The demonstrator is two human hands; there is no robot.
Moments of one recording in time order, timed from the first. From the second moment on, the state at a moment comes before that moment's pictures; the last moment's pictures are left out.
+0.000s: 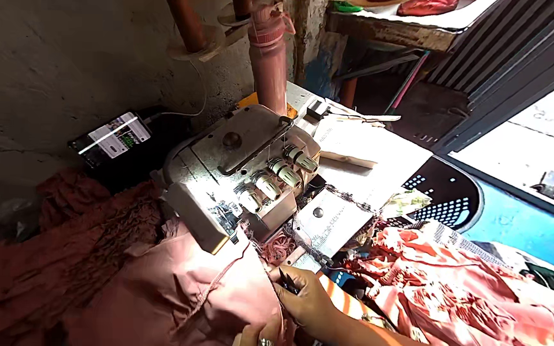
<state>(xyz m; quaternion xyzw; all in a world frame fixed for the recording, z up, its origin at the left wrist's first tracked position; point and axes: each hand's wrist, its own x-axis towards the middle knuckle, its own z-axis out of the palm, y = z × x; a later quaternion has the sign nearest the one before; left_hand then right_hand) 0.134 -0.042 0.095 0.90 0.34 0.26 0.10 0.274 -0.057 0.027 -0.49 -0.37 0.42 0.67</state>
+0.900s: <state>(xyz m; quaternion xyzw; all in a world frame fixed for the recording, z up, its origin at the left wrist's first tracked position) 0.110 0.032 0.140 0.85 0.39 0.32 0.18 0.258 -0.032 0.000 -0.50 -0.46 0.23 0.70</state>
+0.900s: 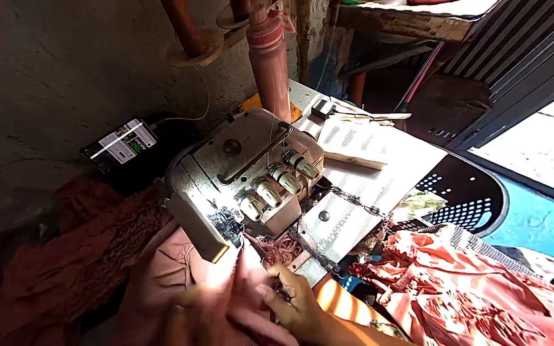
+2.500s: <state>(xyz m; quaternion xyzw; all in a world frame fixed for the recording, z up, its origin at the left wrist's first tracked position) 0.141 -0.043 0.060 0.64 0.35 0.16 0.66 0.301 -0.054 0.028 -0.53 -0.50 0.28 0.63</state>
